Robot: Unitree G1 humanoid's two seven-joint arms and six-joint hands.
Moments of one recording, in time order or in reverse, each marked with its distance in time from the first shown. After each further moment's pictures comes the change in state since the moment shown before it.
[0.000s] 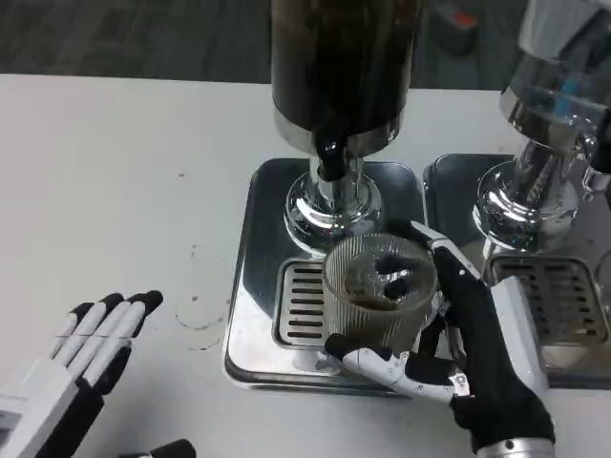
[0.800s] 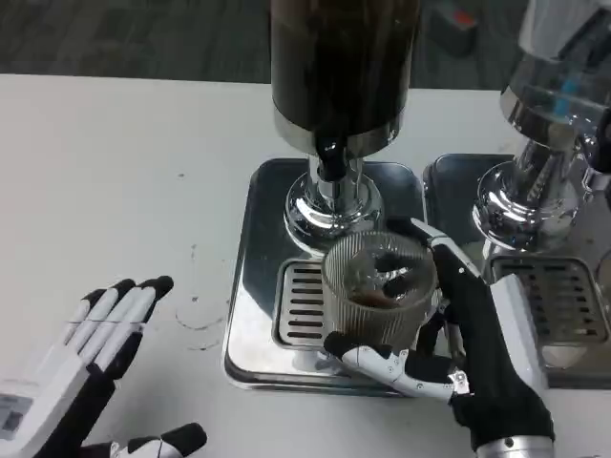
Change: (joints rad) left arm -0.050 -0.005 -0.045 0.019 -0.036 0.002 -0.001; right arm -0.006 0.000 -0.001 0.000 0.006 0.000 0.003
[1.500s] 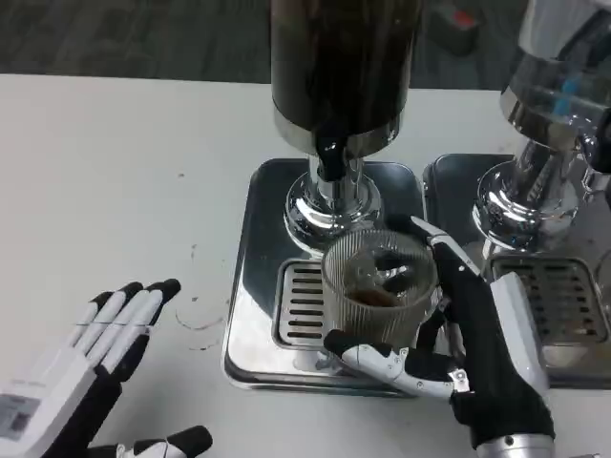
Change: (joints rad) left arm -0.008 0.000 -0.019 0.006 -0.001 -0.001 0.000; right arm -0.004 0.000 -0.001 0.000 0.001 0.000 0.000
